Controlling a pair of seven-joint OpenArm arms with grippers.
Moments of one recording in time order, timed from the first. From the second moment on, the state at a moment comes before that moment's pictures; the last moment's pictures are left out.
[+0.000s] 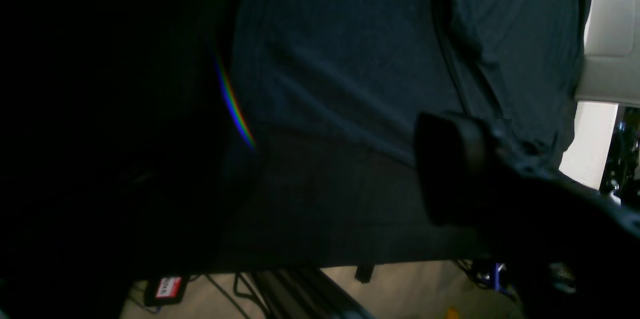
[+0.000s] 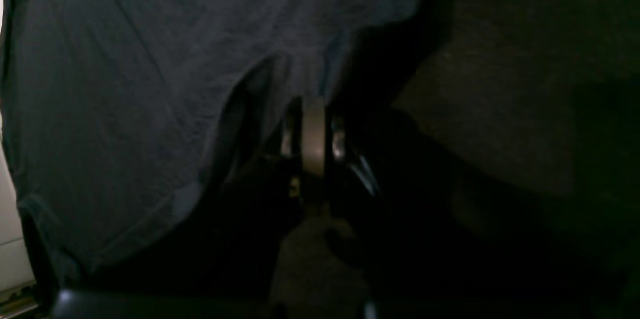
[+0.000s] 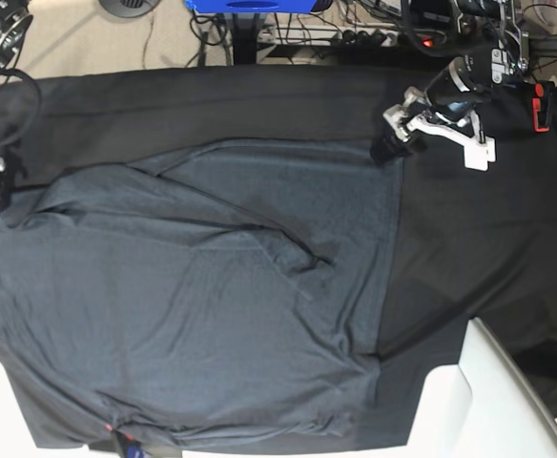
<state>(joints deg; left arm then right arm) 27.3 -10.9 -17.0 93.7 -55.3 -7.8 41.2 7.8 19.9 41.5 39.5 36.8 21.3 -33.9</state>
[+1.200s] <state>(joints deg) 22.0 -5.9 -20.9 85.5 -54.6 -7.8 41.0 7.0 20.1 41.4 39.5 37.0 21.3 -33.9</state>
